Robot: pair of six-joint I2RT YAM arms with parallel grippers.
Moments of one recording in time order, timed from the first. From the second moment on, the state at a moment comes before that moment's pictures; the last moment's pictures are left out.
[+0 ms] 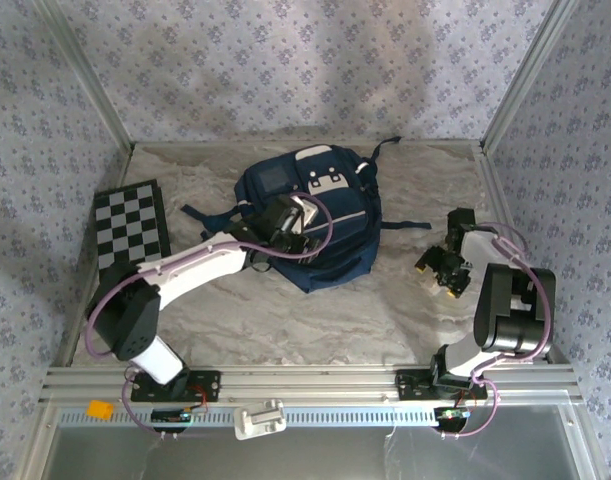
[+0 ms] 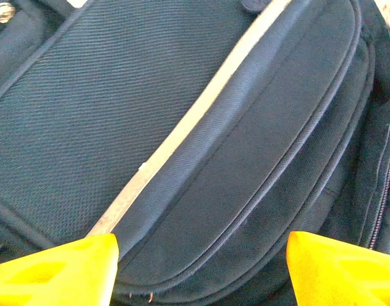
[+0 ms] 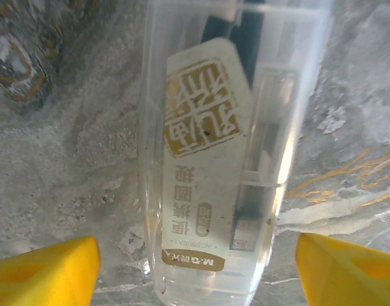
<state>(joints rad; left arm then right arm) -0.80 1.60 1.14 -0.37 -0.06 -0.15 -0.13 1.53 0.84 -0.77 -0.04 0.57</state>
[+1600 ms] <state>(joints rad) -0.79 1.90 1.67 -0.55 -0.12 -0.01 0.37 1.43 1.13 -0.85 -0.17 0.71</state>
